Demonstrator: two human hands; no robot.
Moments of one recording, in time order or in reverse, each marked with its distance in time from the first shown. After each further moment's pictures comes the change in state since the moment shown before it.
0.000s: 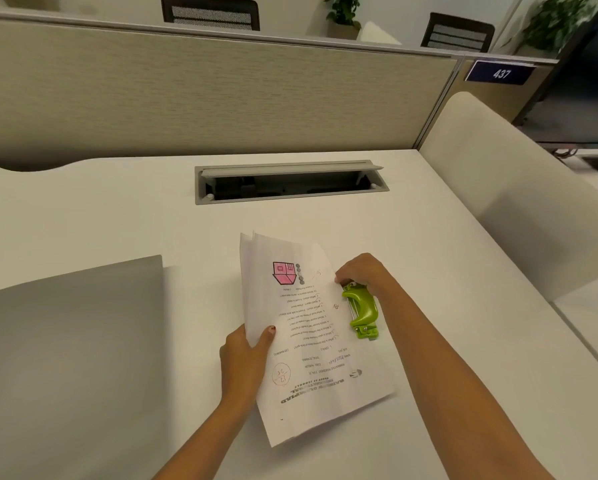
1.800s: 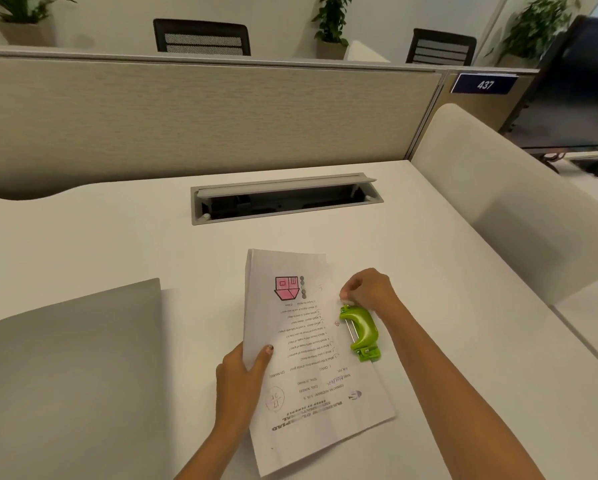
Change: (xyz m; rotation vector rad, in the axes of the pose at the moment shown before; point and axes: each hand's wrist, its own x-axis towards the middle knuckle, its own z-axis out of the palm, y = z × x) left_hand 0.005 -0.004 -0.009 0.071 -0.039 0.064; right_hand -0.012 0.021 -0.004 0.037 0.115 -0.157
